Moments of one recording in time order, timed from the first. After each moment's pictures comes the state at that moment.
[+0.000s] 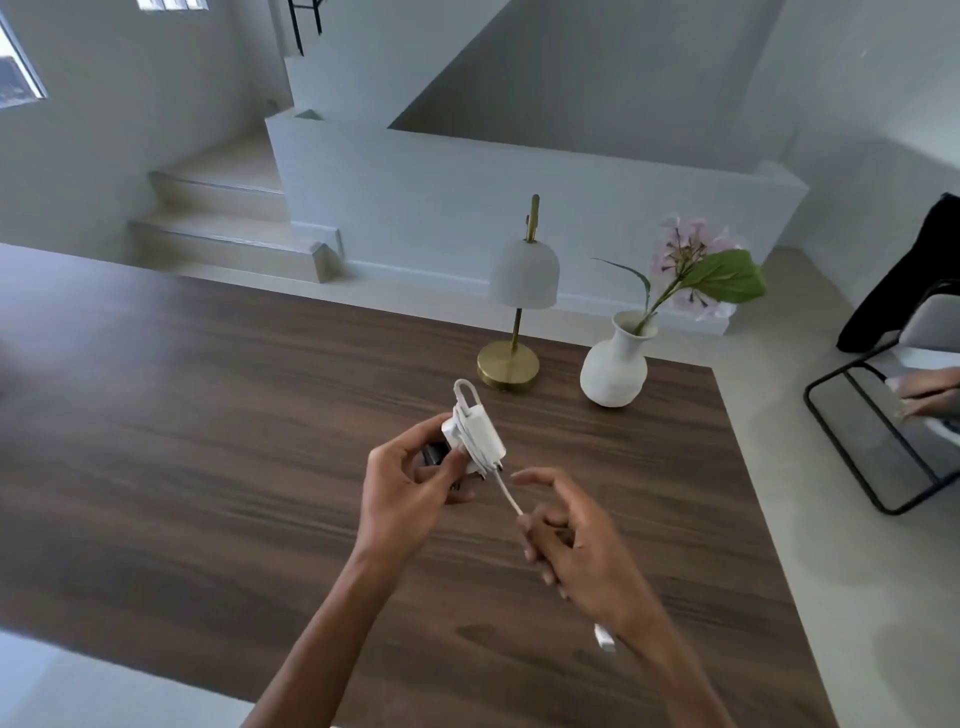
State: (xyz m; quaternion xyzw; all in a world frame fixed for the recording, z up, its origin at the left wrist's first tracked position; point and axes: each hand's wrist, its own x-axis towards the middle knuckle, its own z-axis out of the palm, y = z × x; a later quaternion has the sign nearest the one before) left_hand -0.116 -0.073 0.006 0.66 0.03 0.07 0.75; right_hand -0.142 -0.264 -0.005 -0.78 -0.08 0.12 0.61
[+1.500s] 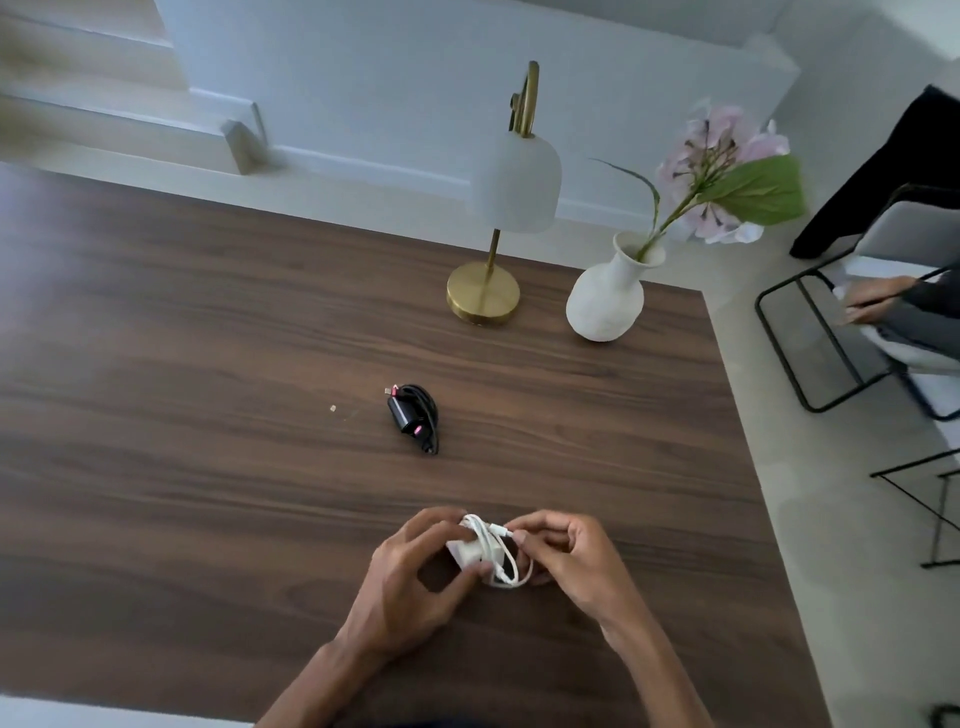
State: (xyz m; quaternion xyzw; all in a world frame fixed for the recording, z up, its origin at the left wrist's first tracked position) left_hand -0.137 -0.061 -0.139 0.84 -0.16 0.02 0.52; right_hand -0.131 -0.272 -0.102 -0.76 0.13 0.20 0.61
